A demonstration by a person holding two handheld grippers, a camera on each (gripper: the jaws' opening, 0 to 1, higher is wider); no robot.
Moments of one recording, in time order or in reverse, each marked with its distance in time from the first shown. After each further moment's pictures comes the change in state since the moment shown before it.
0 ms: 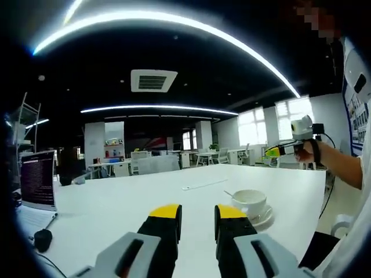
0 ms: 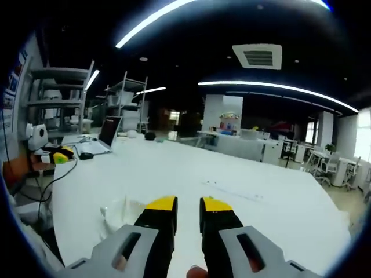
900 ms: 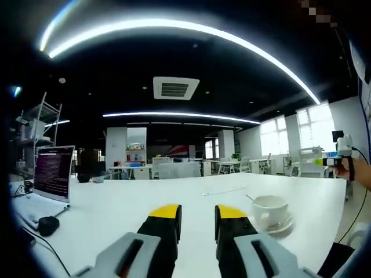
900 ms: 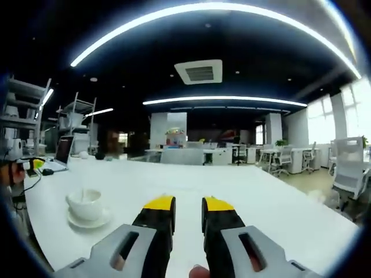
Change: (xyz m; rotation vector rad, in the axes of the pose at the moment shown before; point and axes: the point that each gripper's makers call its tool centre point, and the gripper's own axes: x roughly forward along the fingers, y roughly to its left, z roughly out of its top) left arm 0.006 0.018 -0.008 -0.036 -0.071 0.174; right arm -0.120 -0.091 -0.067 0.141 -0.138 -0.394
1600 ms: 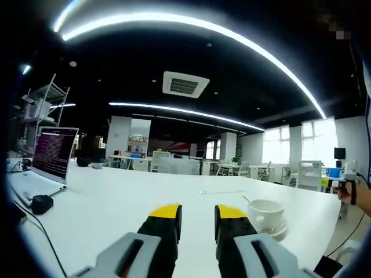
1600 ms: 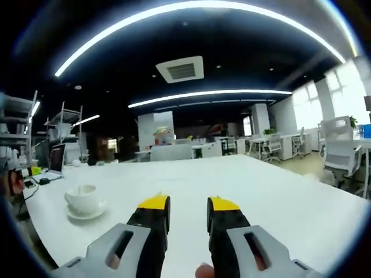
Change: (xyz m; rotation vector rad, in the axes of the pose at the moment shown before) left arm -0.004 -0.001 -0.007 -0.127 0.011 0.007; right arm -0.039 -0.003 -0.024 0.115 0.014 -0.075
